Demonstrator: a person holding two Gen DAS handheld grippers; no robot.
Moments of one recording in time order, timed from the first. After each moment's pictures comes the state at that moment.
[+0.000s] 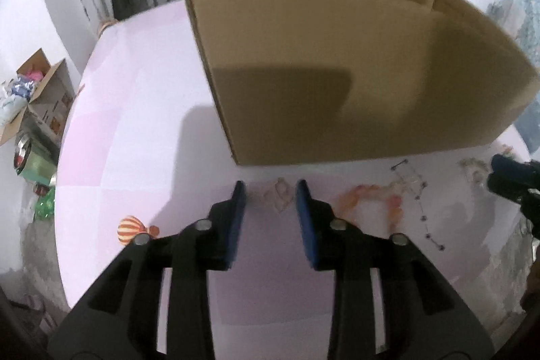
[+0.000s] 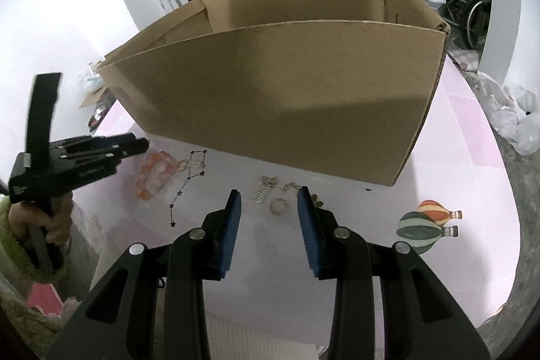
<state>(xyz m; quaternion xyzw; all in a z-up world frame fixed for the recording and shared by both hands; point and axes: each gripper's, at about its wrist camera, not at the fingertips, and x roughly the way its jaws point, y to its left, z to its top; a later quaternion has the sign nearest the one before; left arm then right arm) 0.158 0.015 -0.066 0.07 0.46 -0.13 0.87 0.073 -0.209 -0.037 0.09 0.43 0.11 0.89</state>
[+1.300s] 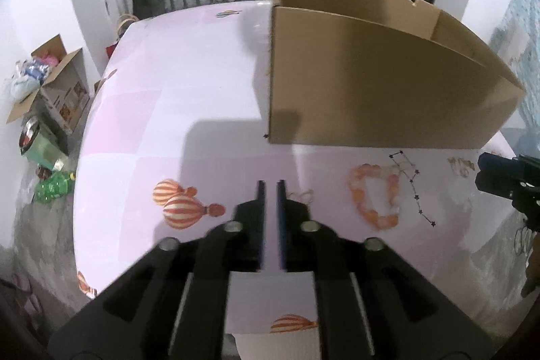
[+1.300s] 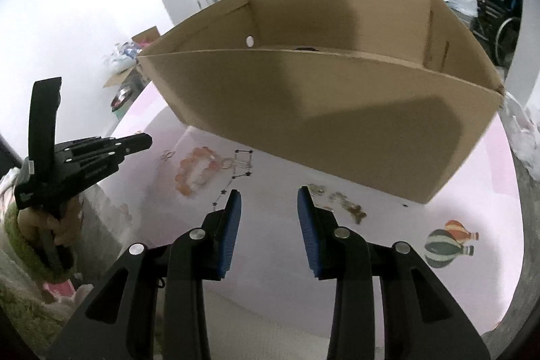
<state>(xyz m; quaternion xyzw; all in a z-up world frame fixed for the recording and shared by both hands) 0.112 0.039 -0.040 0.03 0.44 -0.11 0.89 0.076 -0.182 -0.018 0.06 0.44 0.17 0.88</state>
